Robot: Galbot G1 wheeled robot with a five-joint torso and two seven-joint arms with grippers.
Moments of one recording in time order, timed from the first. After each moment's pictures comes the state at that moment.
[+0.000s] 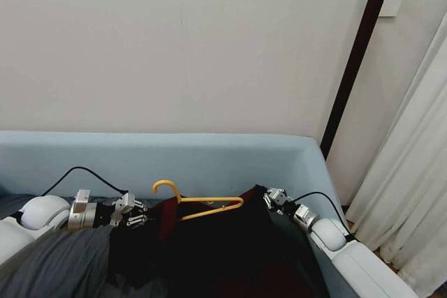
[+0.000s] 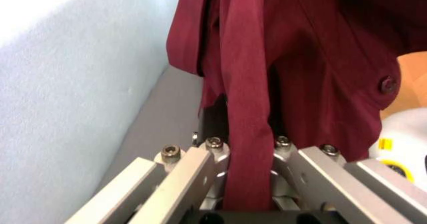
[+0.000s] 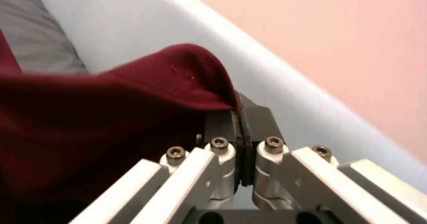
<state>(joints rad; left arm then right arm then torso) 0.54 -0.41 0.25 -1.44 -0.74 -0.20 0.97 -0.65 1.00 -0.06 1.33 0.16 0.26 -0.29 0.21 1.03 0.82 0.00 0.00</state>
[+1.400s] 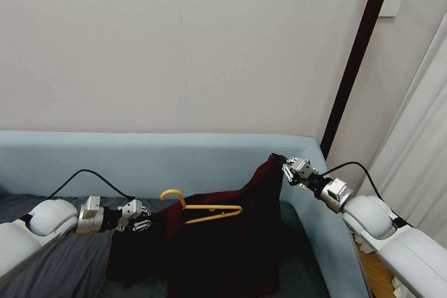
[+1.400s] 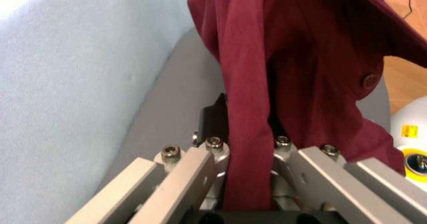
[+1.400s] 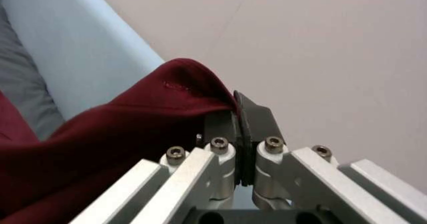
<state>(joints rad) 0.53 -0.44 0.31 -1.46 -0.66 -0.20 0.85 -0.66 0.71 0.00 1.71 0.35 0.11 -0.22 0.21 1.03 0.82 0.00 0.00</state>
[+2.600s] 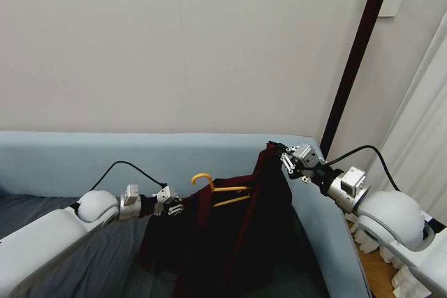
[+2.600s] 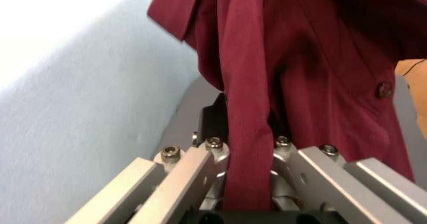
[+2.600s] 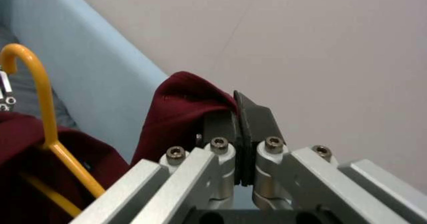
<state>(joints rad) 0.30 -0.63 0.52 -1.44 -0.69 -0.13 0.70 -0.67 0.57 0.01 2.07 0.56 -0.20 -0.05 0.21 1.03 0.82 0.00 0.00</state>
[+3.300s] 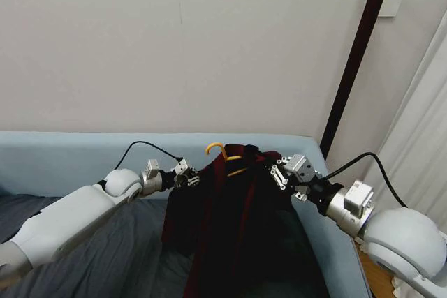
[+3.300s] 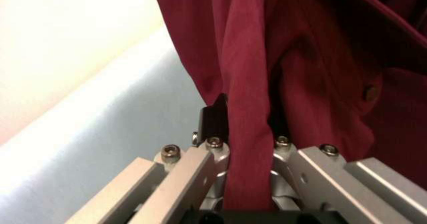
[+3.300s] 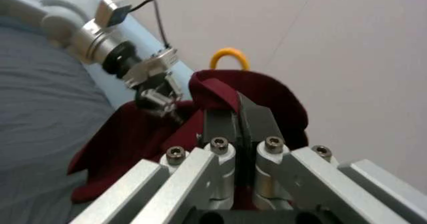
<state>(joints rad) 0.09 -0.78 0.59 -1.26 -0.81 -0.11 0.63 -0.85 0.51 0.09 2.32 0.58 -0.26 -0.01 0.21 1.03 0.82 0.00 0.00</state>
